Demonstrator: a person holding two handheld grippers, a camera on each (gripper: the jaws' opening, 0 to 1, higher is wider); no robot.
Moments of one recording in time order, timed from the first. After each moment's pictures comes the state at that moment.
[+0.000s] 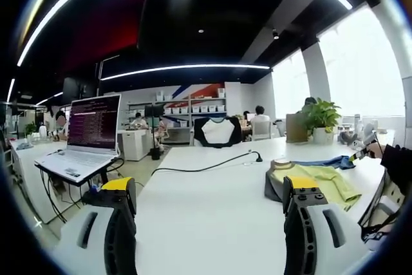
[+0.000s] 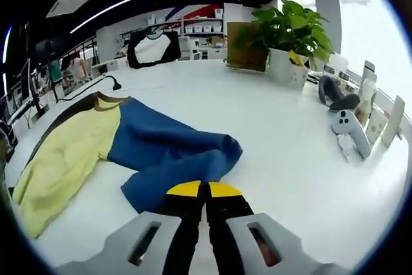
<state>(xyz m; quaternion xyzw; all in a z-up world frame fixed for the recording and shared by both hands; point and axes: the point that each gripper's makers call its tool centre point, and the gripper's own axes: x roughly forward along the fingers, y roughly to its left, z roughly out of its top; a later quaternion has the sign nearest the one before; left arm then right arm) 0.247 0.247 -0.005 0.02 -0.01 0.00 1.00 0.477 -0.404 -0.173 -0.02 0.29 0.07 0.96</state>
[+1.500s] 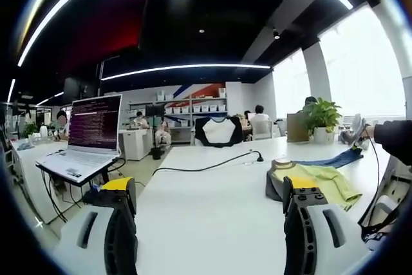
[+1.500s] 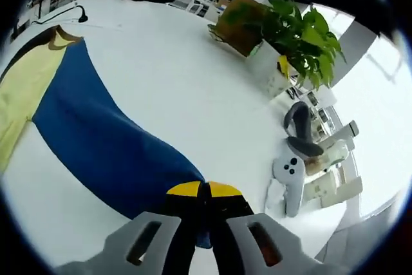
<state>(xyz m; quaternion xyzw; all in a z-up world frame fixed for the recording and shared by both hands) 0.249 0.250 -0.003 0.02 0.00 0.01 1.00 0.530 -0.515 -0.165 -0.25 0.45 -0.02 0.86</state>
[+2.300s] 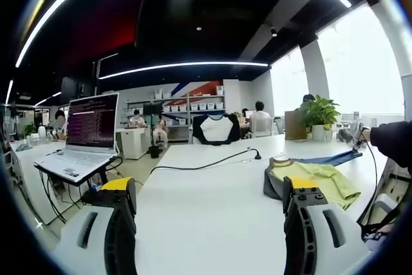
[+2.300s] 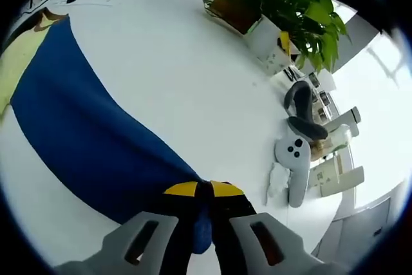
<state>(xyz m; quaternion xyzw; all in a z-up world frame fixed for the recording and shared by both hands) 0.252 0.246 -0.005 0.02 0.00 0.00 1.00 0.522 -0.548 -0.191 -0.26 0.47 -0.05 0.84</state>
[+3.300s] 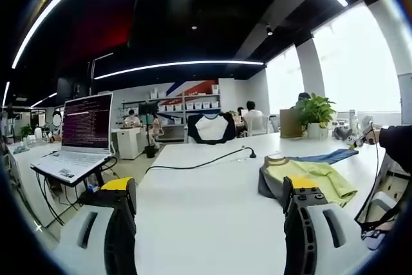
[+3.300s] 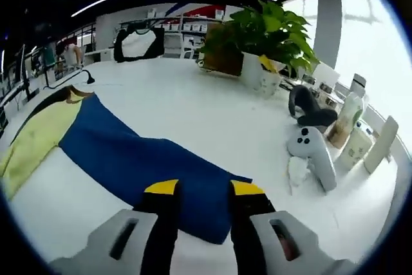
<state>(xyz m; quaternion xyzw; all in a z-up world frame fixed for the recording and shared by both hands) 0.253 0.232 -0.006 0.03 0.00 -0.02 1.00 0.500 -0.533 -0.175 -0.06 0.29 0.04 0.95</state>
